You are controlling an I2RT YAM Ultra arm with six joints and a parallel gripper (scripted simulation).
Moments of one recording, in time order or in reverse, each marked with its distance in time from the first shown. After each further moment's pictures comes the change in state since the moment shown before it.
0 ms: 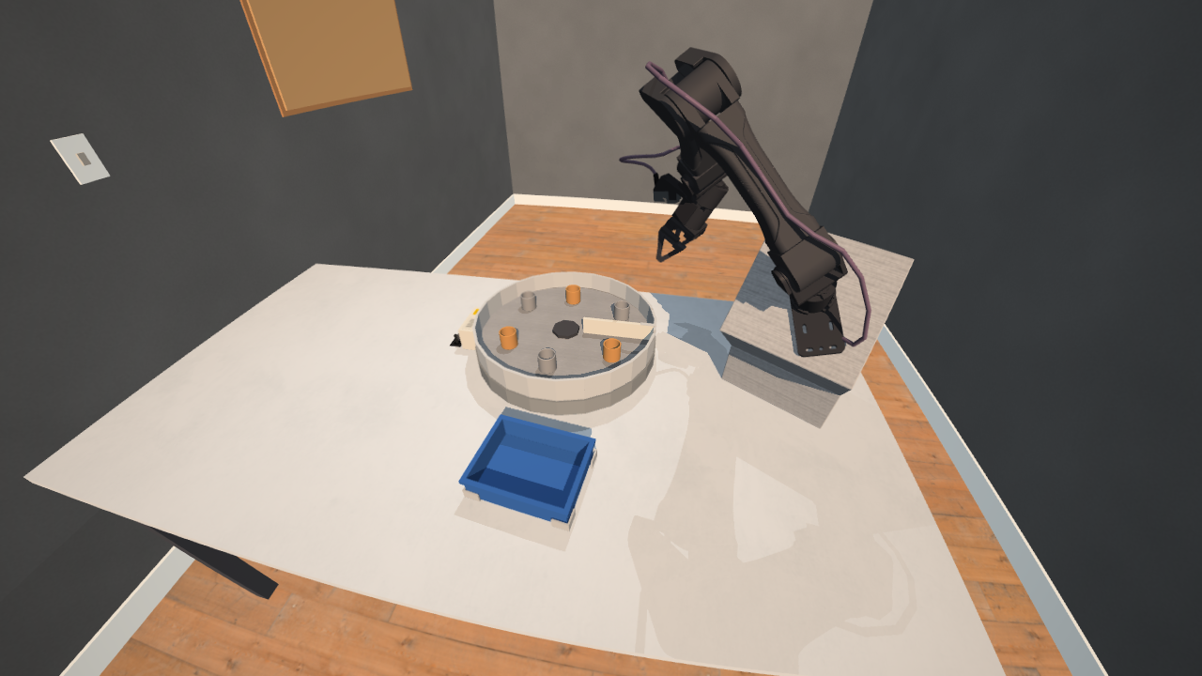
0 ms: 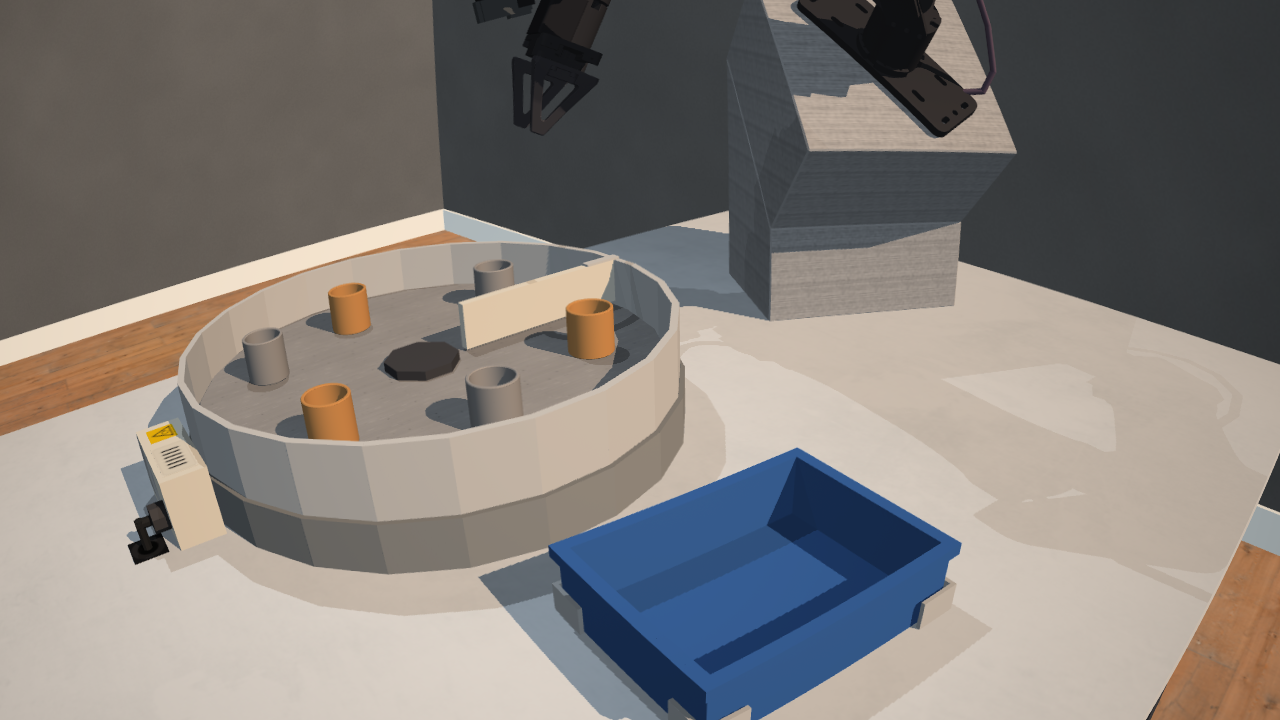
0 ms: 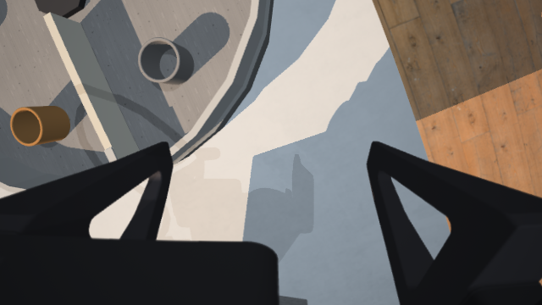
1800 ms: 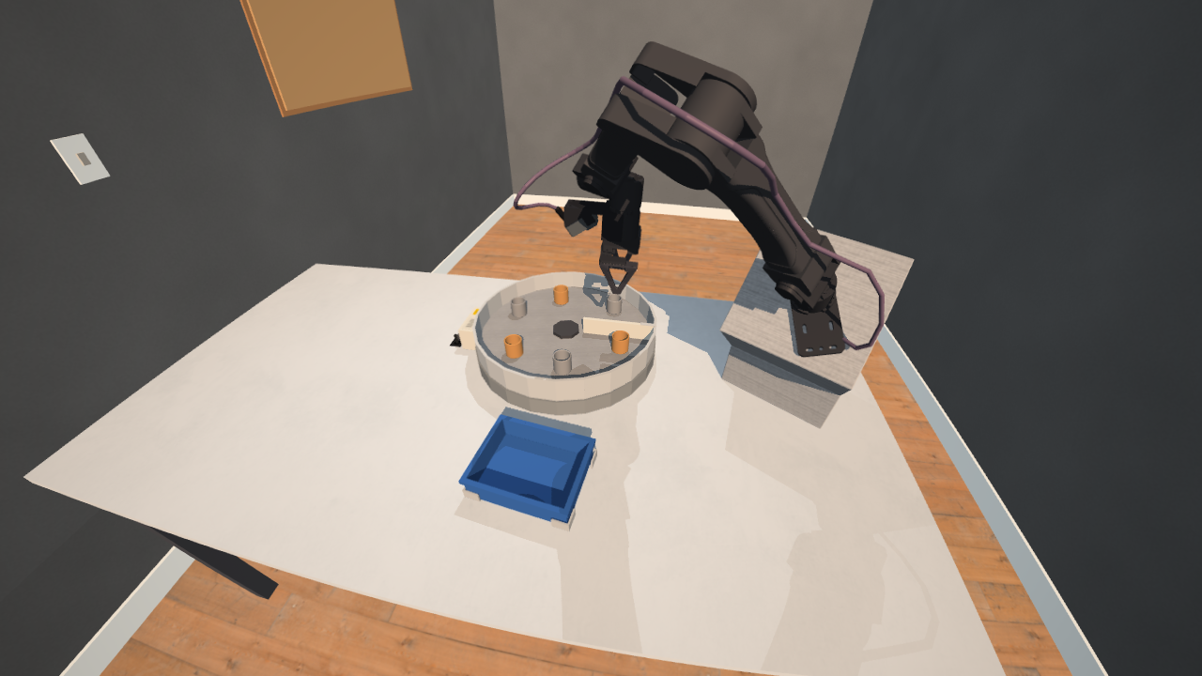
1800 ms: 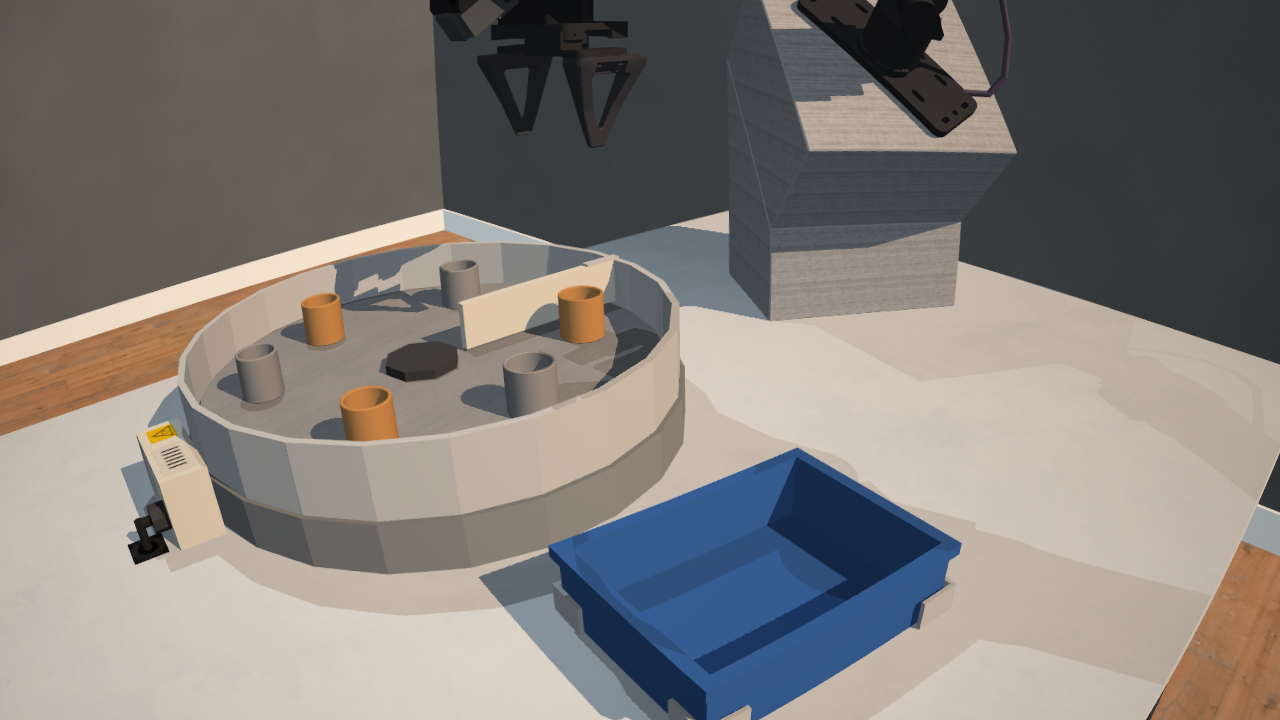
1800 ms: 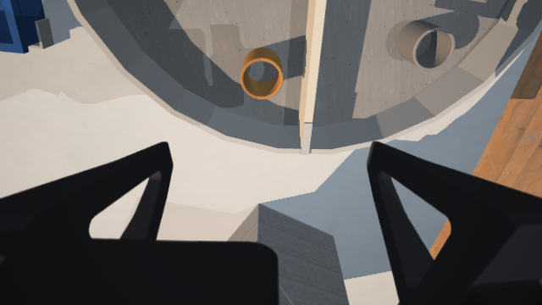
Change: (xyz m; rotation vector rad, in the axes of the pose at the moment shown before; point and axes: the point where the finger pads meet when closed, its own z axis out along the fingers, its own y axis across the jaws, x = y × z) arm -0.020 0.211 -0.002 -0.033 0.411 -0.441
